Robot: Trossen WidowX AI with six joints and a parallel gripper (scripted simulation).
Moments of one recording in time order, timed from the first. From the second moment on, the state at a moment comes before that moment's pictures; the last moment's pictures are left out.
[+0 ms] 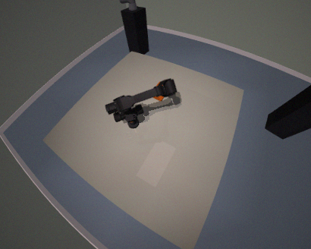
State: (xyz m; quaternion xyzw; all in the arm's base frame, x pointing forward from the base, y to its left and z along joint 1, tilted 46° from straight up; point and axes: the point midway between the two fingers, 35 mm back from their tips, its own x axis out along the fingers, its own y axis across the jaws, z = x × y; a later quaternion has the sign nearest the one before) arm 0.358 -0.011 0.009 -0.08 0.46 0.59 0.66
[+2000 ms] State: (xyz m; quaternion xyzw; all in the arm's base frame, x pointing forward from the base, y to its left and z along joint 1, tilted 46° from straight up) arm 0.359 -0.011 0.009 -0.15 0.39 0.63 0.65
